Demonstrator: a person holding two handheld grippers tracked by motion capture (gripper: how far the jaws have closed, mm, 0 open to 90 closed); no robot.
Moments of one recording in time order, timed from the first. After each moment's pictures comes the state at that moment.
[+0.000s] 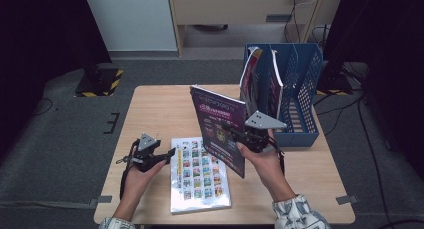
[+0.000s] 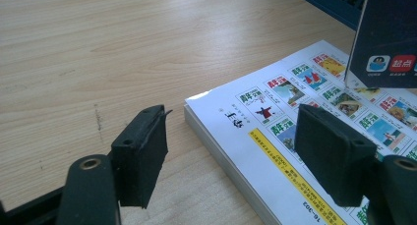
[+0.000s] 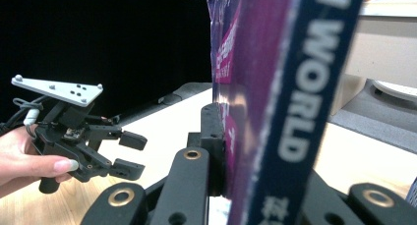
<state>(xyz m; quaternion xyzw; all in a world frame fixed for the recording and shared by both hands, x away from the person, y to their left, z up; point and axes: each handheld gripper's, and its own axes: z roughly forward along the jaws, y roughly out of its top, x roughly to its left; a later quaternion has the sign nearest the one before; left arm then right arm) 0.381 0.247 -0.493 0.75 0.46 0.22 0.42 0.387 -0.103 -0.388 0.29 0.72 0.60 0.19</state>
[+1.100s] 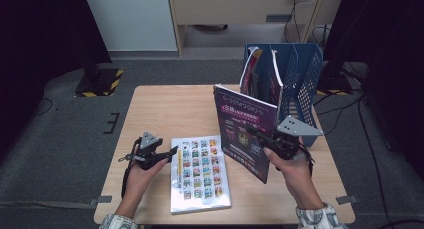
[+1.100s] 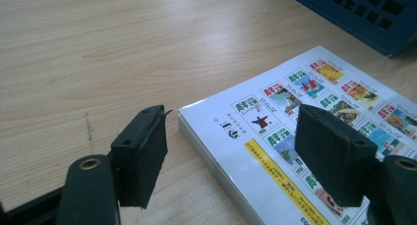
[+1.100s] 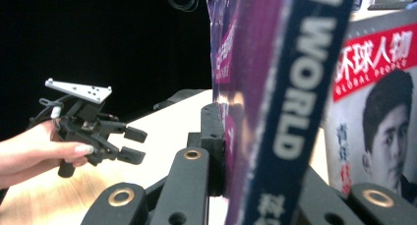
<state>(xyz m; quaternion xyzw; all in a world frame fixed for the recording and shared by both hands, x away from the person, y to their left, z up) 0.388 0.241 -0.494 0.75 0.45 0.21 0.43 0.358 -0.168 -0.371 0.30 0.70 0.61 0.20</state>
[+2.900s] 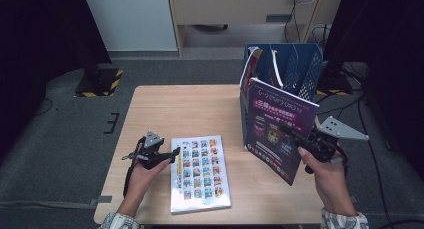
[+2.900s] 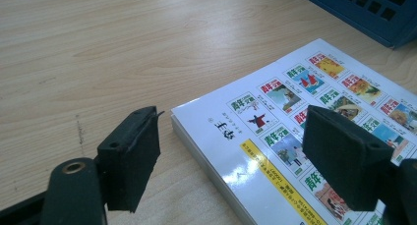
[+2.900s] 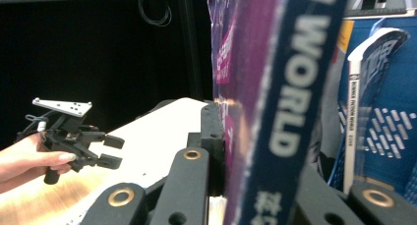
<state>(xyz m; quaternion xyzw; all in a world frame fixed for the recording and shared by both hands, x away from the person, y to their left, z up) 0.391 0.235 -0.496 0.76 0.45 0.21 0.42 0.343 -0.242 -0.355 0.34 0.67 0.62 0.22</state>
